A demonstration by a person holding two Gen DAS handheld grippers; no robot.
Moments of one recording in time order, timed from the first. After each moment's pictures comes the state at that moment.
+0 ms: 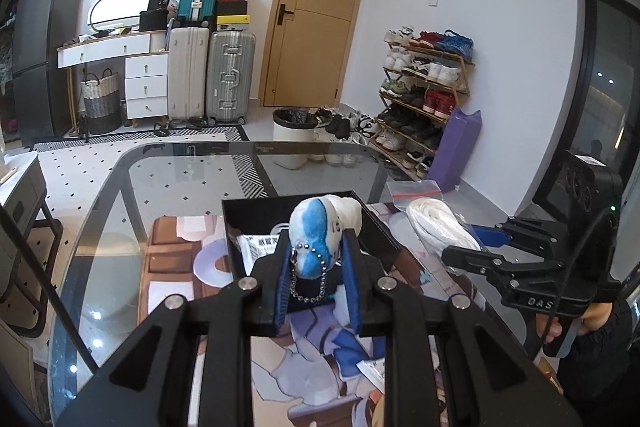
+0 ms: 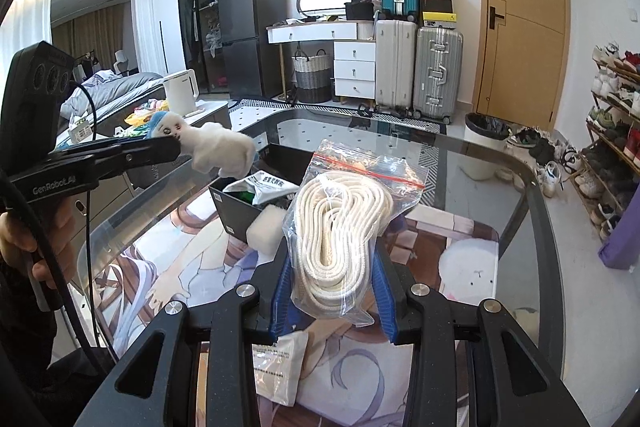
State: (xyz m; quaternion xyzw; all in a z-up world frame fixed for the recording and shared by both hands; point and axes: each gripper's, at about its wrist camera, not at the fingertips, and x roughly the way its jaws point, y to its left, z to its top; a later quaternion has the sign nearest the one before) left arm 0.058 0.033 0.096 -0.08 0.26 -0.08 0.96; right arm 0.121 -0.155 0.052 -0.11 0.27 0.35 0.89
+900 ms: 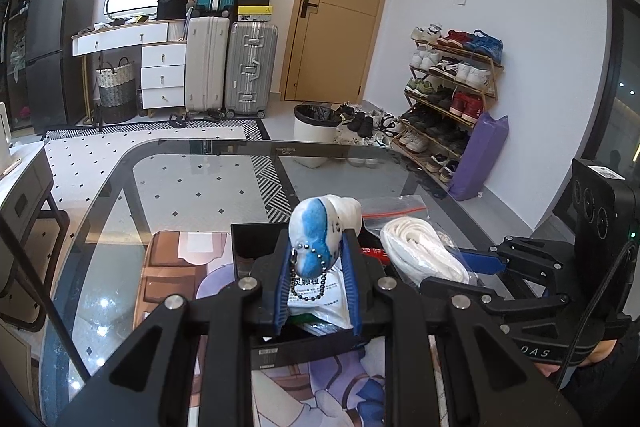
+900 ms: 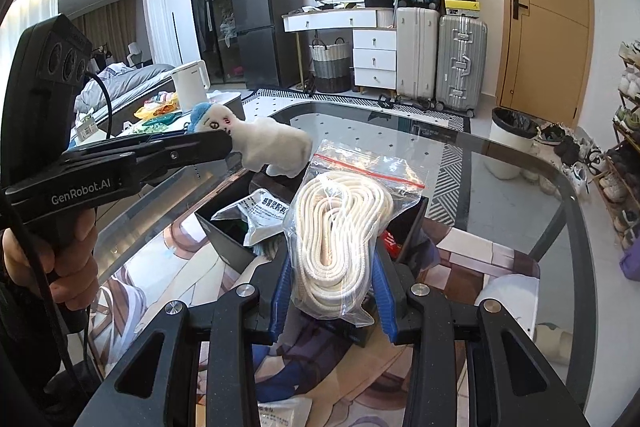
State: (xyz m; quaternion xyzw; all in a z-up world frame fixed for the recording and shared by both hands) left arm 0.118 0.037 0.079 -0.09 0.27 -0.04 0.96; right arm 0.185 -0.107 0.042 -0.11 0.30 0.38 0.87
